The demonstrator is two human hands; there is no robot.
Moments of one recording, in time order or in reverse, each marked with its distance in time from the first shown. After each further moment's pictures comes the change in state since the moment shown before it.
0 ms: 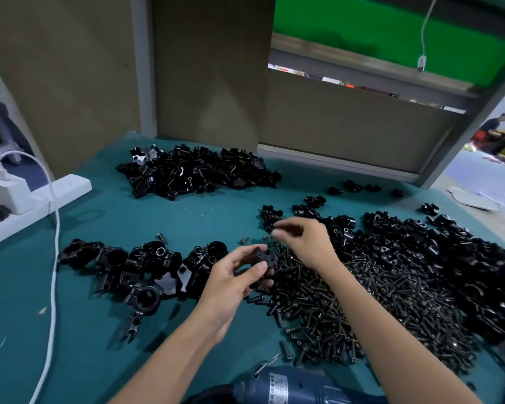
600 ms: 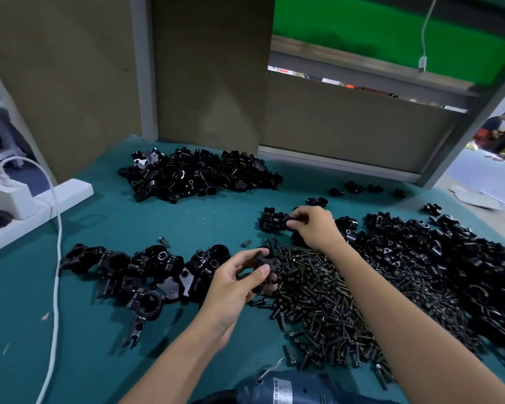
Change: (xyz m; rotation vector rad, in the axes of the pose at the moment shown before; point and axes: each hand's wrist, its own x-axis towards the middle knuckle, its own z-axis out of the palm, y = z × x) left_hand -0.001 0.002 0.000 0.014 0.010 -0.019; right_hand 0.037 0.007 -0.013 -0.144 -0.029 0.147
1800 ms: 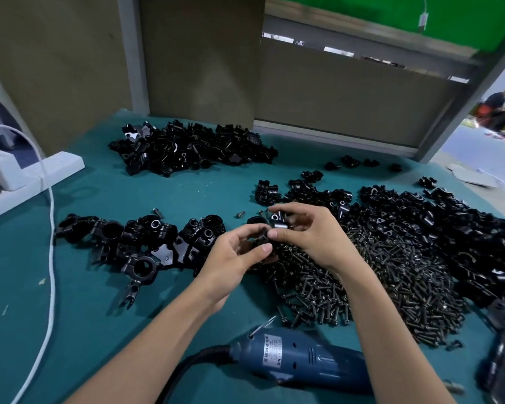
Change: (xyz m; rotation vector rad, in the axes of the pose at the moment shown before) left_hand -0.005 -0.001 0.005 0.009 -0.149 0.088; right_hand -0.106 -0.031 -0.019 0.347 -0.116 -0.099
